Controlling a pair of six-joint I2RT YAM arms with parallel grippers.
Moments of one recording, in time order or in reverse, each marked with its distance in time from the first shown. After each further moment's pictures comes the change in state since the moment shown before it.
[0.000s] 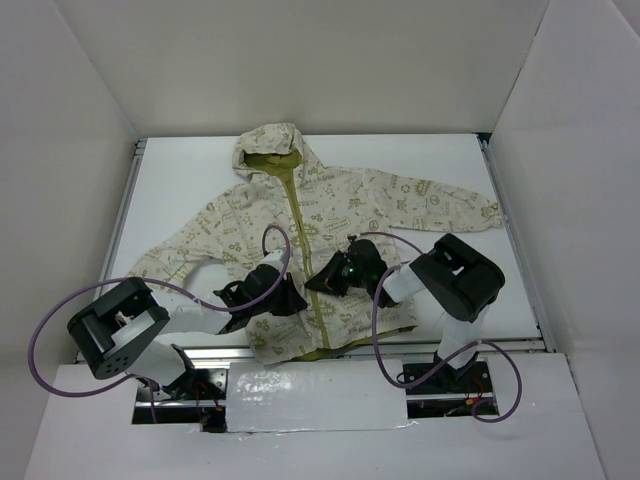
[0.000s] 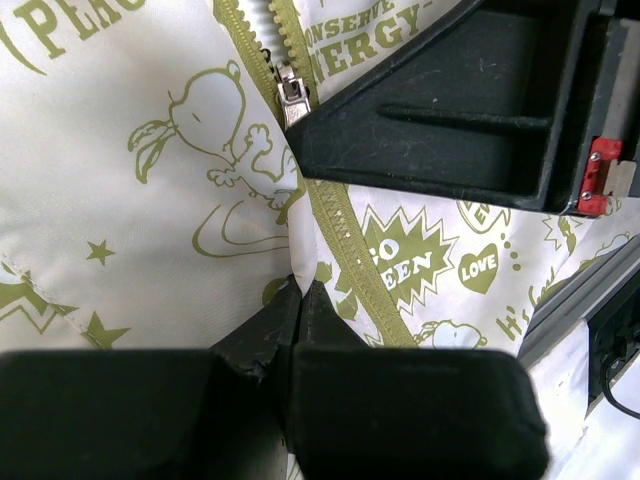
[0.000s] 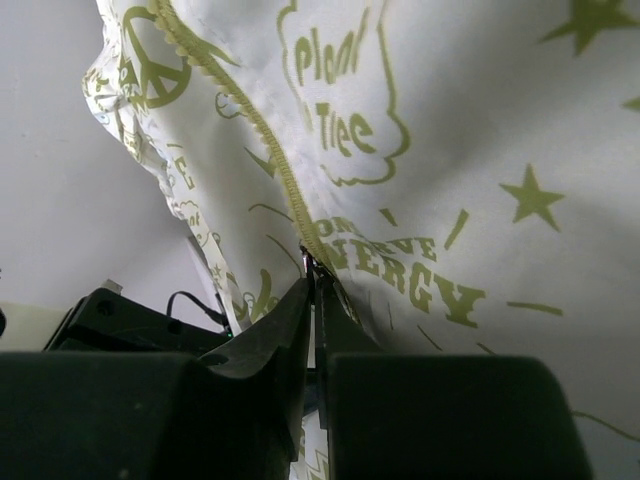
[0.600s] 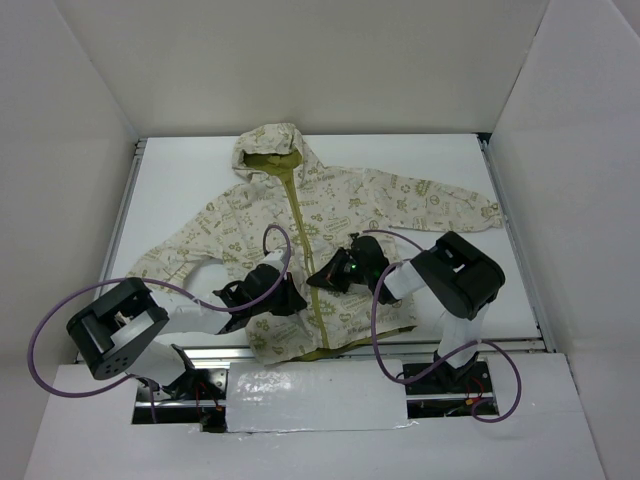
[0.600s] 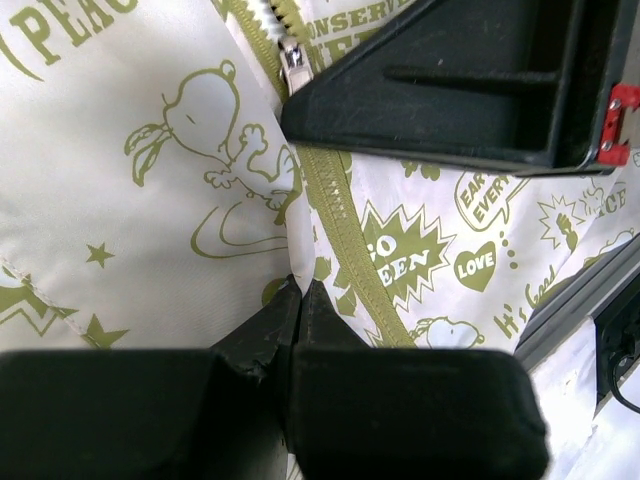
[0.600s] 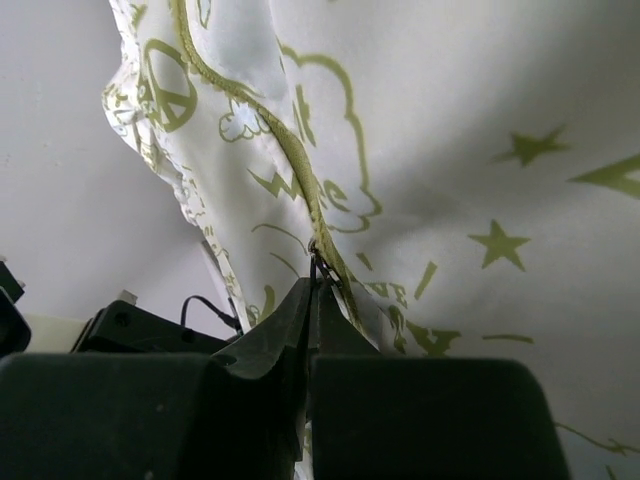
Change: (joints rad) left arm 0.001 -0.004 0.000 0.000 0.000 0.023; right arm -0.038 0.011 0.013 0.006 -0.035 0.010
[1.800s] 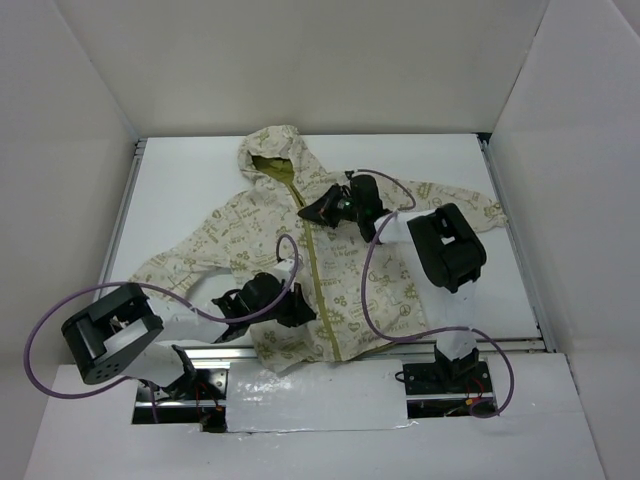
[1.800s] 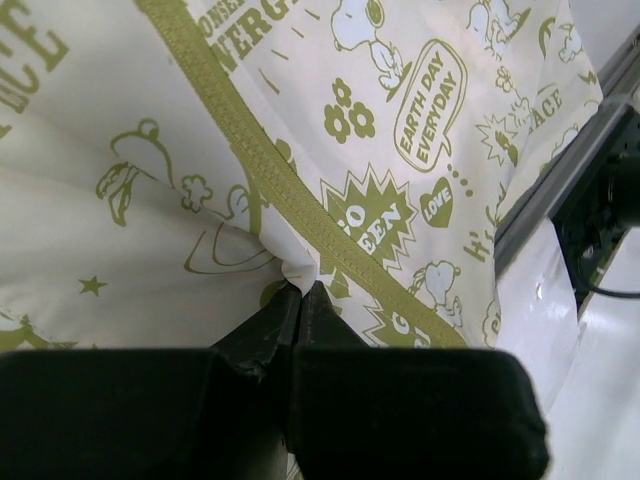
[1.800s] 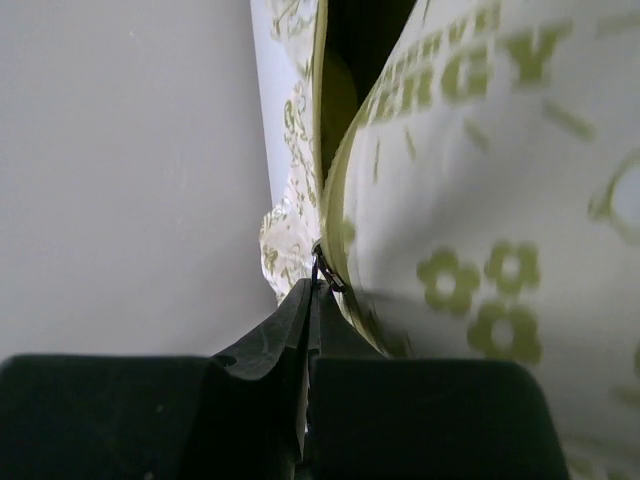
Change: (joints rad) left arm -0.061 -0.035 -0.056 0.129 0.129 0.106; right arm -0.188 0.207 0.537 -0.119 -0.149 -0.055
